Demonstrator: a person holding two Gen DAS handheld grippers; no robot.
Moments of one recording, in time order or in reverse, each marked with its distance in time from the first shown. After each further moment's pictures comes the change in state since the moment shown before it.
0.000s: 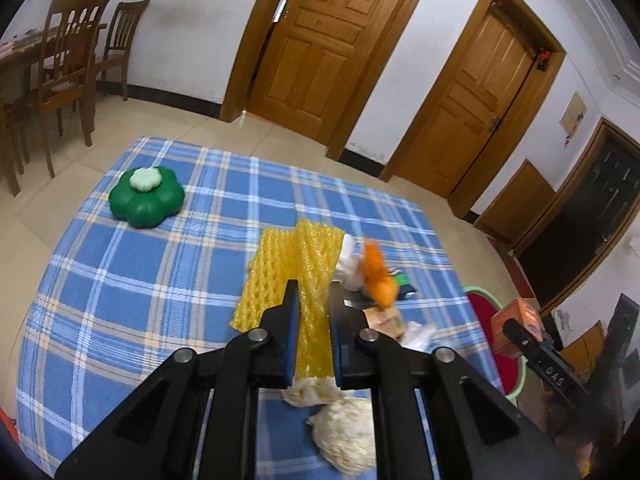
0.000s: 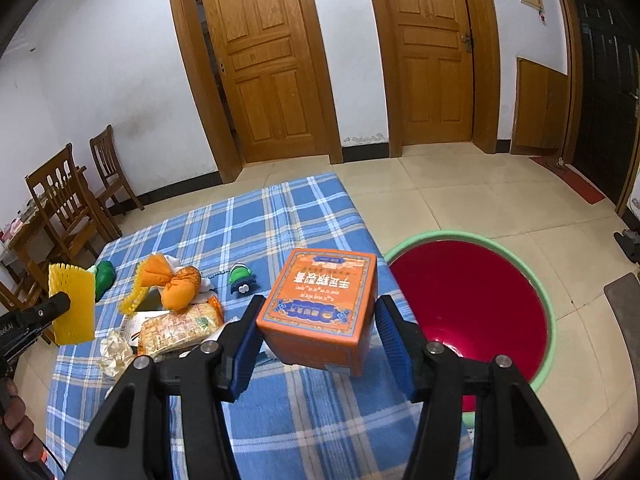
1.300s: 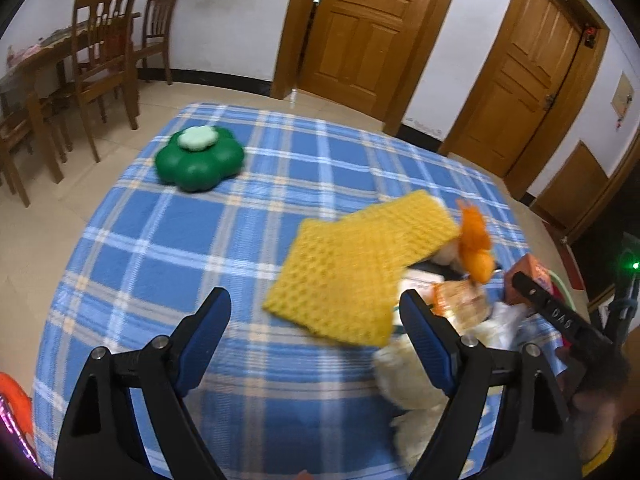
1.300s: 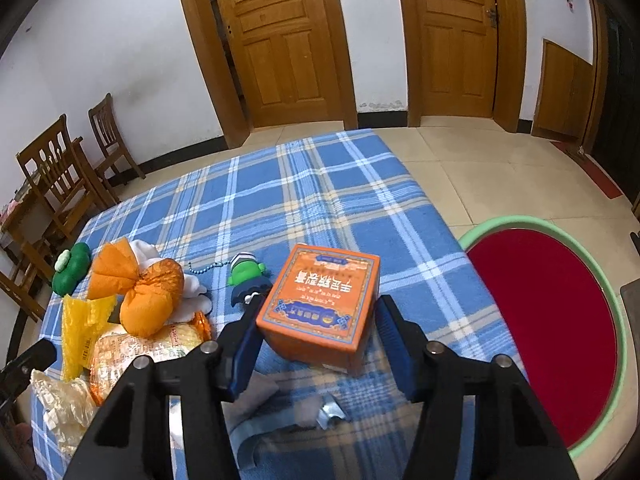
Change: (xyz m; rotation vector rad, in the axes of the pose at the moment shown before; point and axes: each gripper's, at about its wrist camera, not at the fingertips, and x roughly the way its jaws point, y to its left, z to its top) left arm 0.038 0.031 -0.017 -0.008 0.088 0.215; right arm 0.108 0.037 0.009 -0.027 0.126 0.026
